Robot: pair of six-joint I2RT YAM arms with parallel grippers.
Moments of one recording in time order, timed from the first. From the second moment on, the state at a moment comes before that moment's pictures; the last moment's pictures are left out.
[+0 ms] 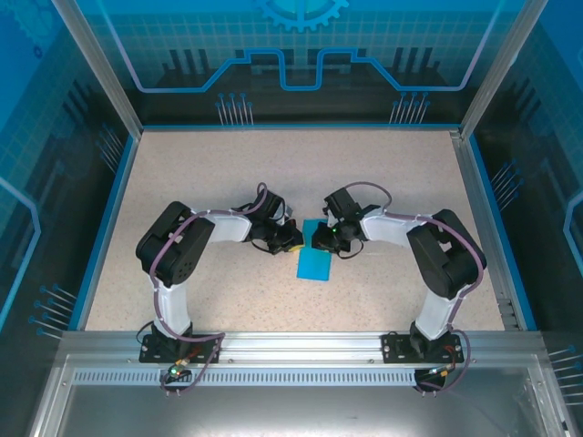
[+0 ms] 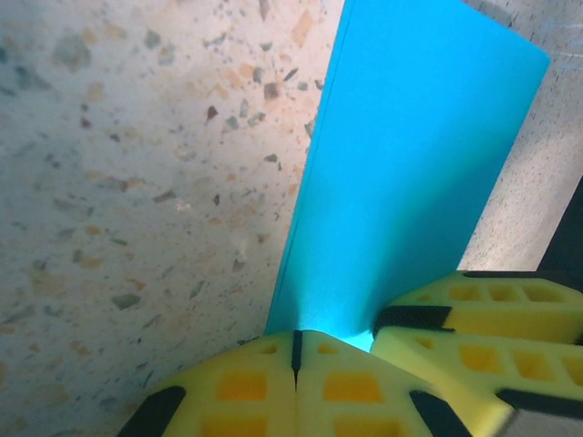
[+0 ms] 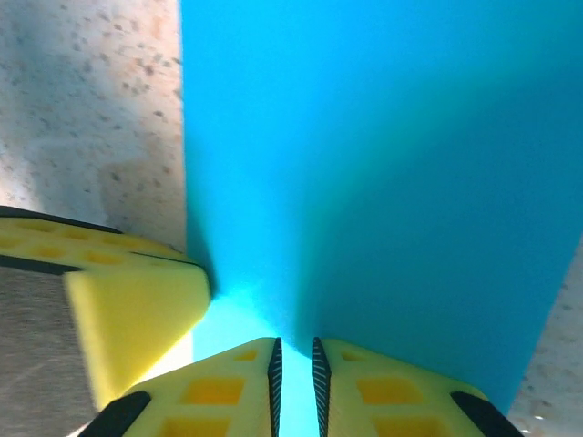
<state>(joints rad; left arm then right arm) -0.51 1.93 0.98 -0.07 0.59 -0.92 0.54 1.78 0.96 -0.34 -0.35 0.70</state>
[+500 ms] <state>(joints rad) -0.51 1.93 0.99 -0.08 0.58 -0.90 0.46 1.69 0.73 -0.07 -0.45 0.66</state>
